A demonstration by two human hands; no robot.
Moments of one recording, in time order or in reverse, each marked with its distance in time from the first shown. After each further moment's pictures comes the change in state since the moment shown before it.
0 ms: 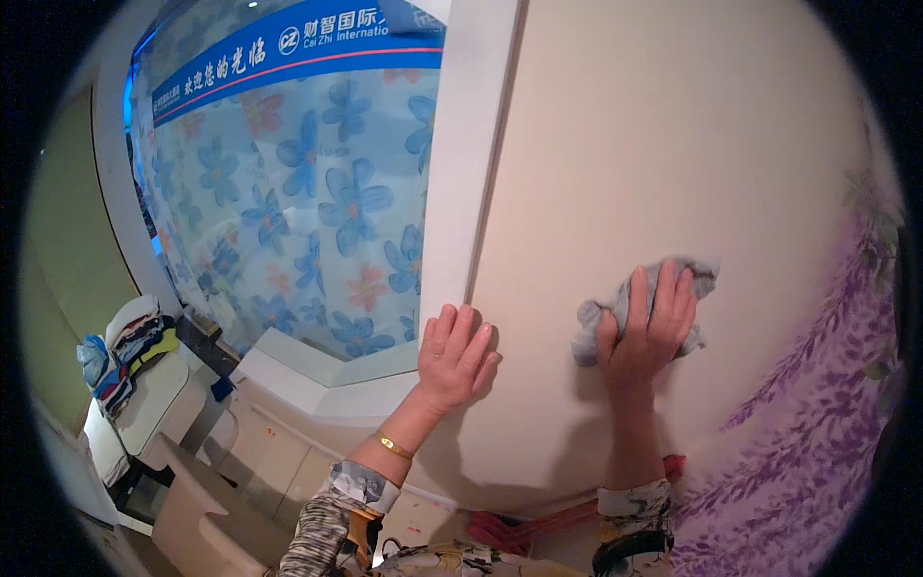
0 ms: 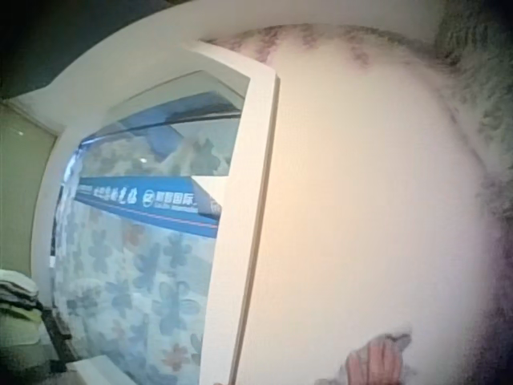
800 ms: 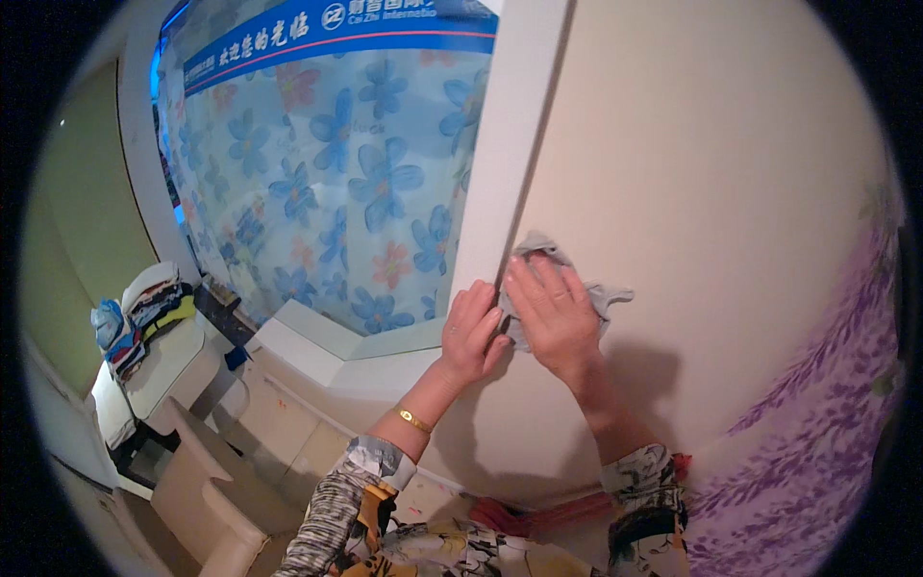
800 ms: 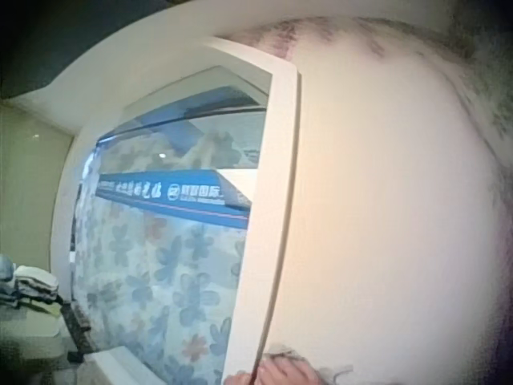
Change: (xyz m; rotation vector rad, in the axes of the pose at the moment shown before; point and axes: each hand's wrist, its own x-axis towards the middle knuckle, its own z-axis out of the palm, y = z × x) left_hand -0.013 -0.013 -0.006 -0.337 0.090 -0.034; right_hand 0.002 -0.085 0.027 0.346 -0.250 -0.485
